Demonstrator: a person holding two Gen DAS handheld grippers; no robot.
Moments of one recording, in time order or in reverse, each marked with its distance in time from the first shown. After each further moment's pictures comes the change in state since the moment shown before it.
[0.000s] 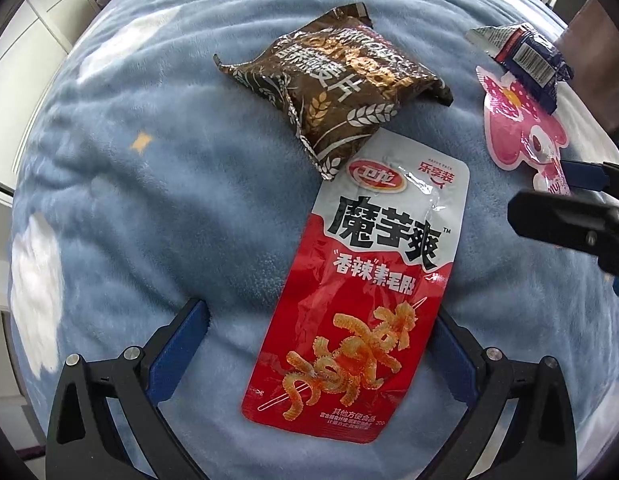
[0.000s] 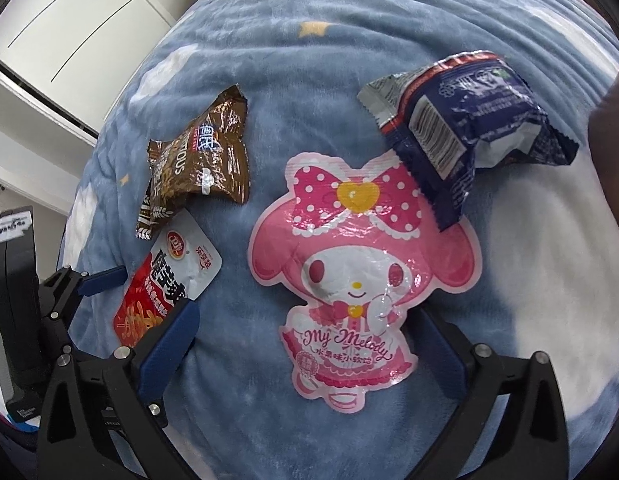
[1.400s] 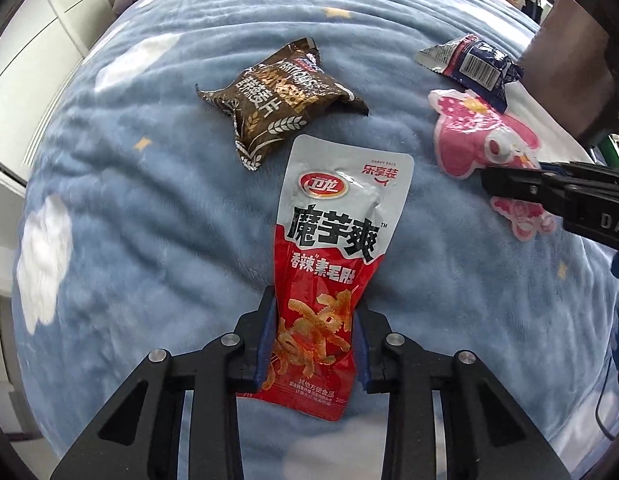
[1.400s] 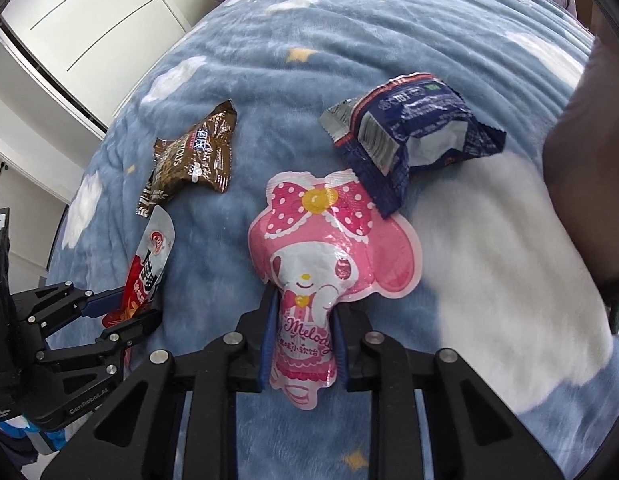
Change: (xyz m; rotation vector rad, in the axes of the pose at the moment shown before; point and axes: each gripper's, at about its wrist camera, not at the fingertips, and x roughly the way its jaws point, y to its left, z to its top) left arm -0.043 -0.056 -0.017 -0.046 -0.088 0.003; right arm -0.040 -0.028 -0.021 -0.069 -0.077 -0.004
